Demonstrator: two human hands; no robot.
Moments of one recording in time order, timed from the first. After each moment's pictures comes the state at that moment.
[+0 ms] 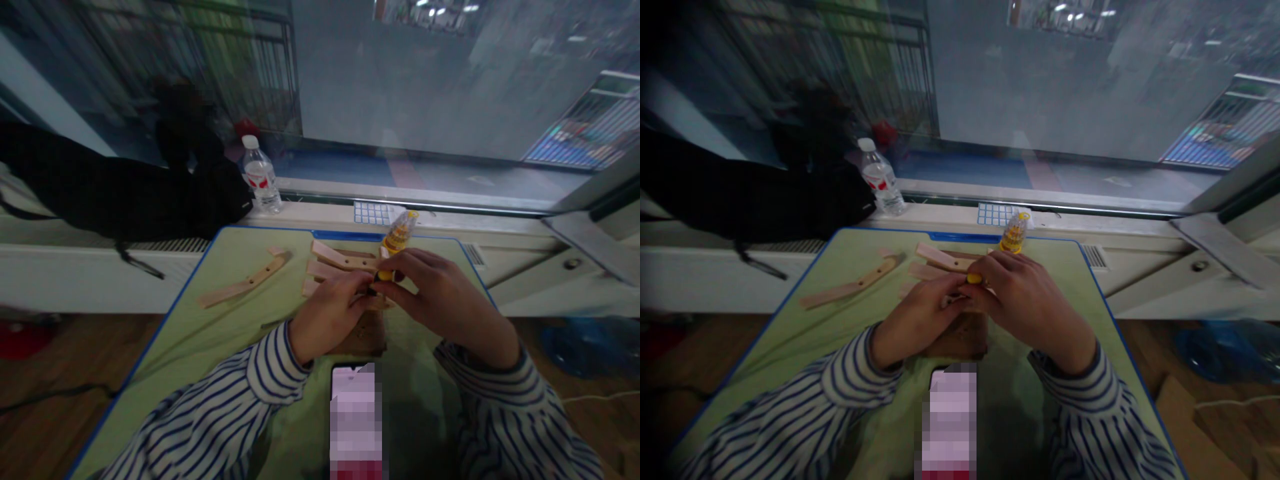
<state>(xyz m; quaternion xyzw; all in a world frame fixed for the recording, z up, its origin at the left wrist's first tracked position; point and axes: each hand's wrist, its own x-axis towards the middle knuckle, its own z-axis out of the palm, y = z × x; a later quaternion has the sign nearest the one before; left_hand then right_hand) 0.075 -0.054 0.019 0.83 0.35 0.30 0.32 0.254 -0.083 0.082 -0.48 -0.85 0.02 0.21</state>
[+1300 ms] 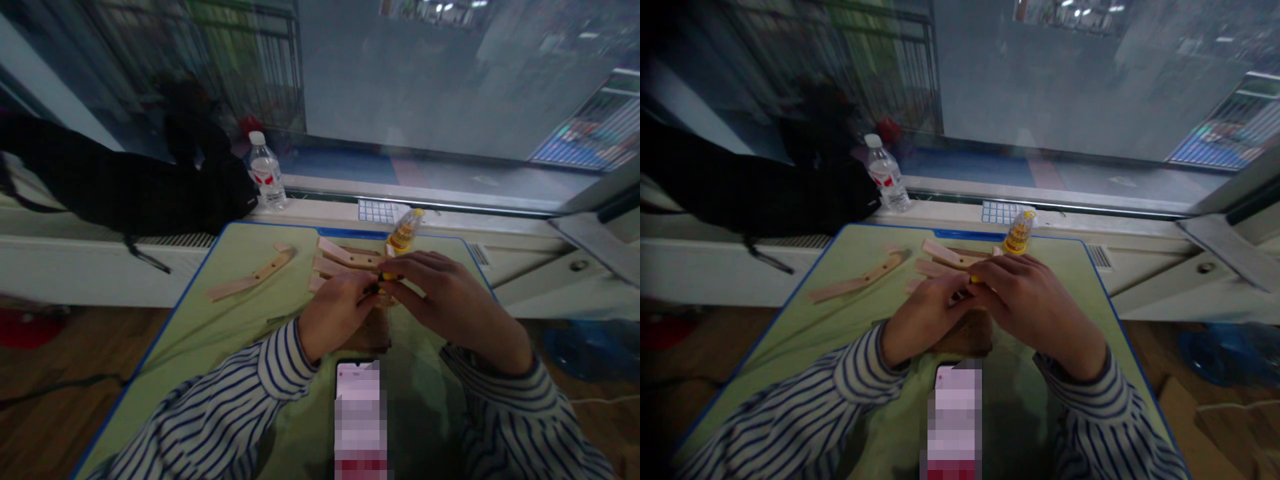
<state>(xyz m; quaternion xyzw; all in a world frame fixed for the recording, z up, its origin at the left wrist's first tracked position) 0.075 -0.058 0.018 0.84 0.37 0.28 0.27 0.253 -0.087 0.080 -0.44 -0.87 0.01 0.21</state>
